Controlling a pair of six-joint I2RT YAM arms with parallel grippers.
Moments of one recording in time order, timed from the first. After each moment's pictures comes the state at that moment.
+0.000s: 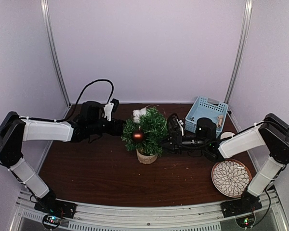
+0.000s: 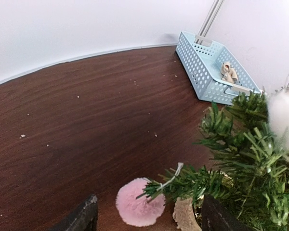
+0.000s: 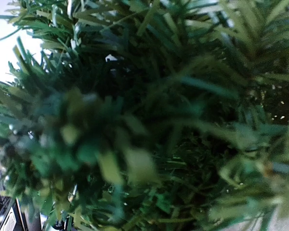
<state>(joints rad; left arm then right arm) -0.61 1.59 0.90 0.26 0.21 -0.22 0.70 1.64 0.65 0.87 -0.75 1.07</state>
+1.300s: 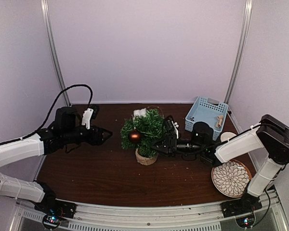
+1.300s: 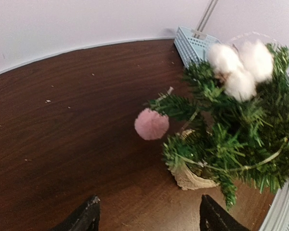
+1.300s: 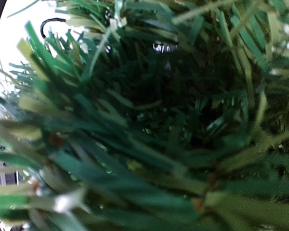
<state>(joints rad) -0.57 1.12 0.69 -0.03 0.22 -0.21 0.81 1.66 0.65 0.97 -0.64 1.11</state>
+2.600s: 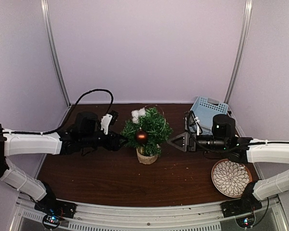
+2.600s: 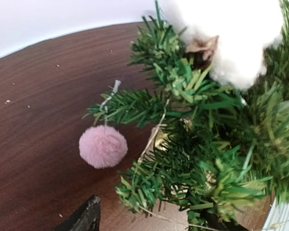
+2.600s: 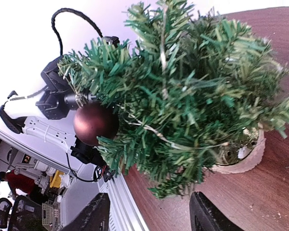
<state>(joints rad) -0.75 1.36 0.73 0.13 0.14 -0.26 0.77 1.17 0.60 0.33 -0.47 0.73</state>
